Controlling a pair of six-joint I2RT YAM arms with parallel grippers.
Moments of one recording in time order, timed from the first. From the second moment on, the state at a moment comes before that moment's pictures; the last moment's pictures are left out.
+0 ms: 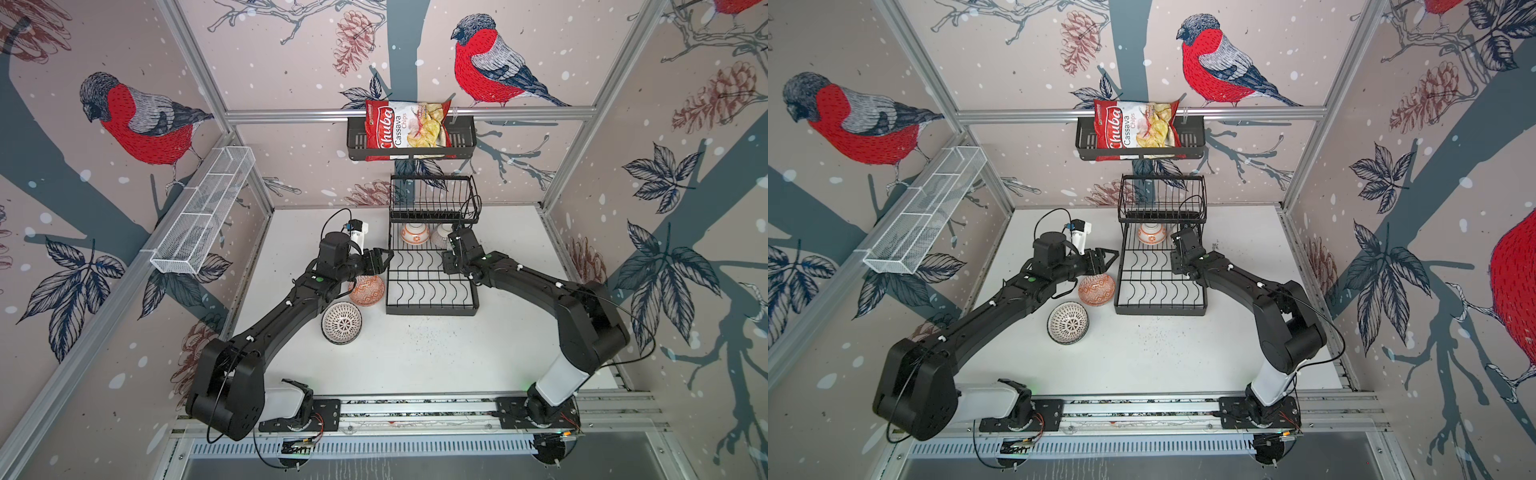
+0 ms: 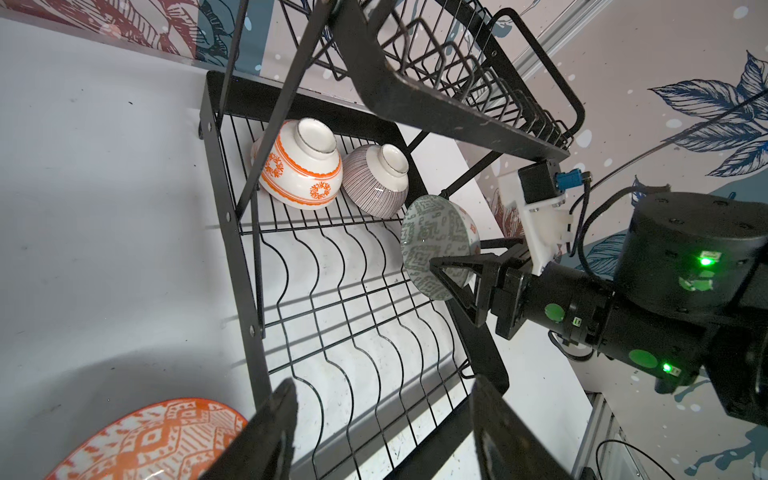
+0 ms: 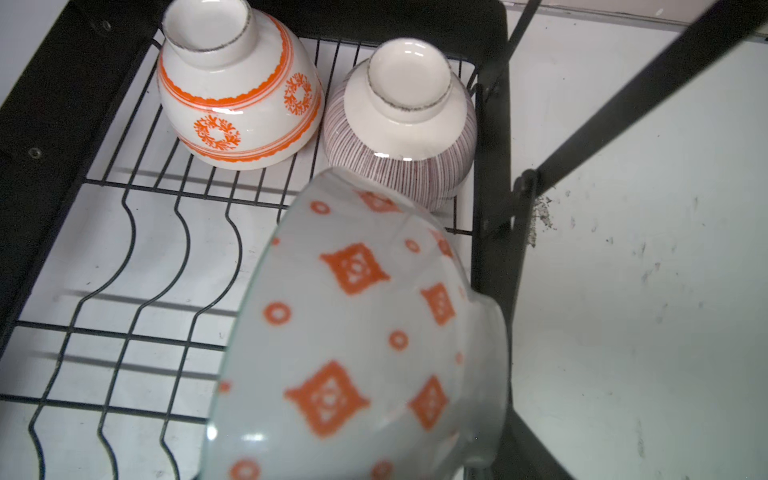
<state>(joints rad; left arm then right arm) -0.39 1.33 0.89 0.00 0.42 -0.50 0.58 1.70 1.15 -0.29 0.29 0.24</state>
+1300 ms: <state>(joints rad) -0.37 1.36 0.86 -0.03 0.42 -0.49 0.61 1.86 1.22 -0.21 0.37 0.24</state>
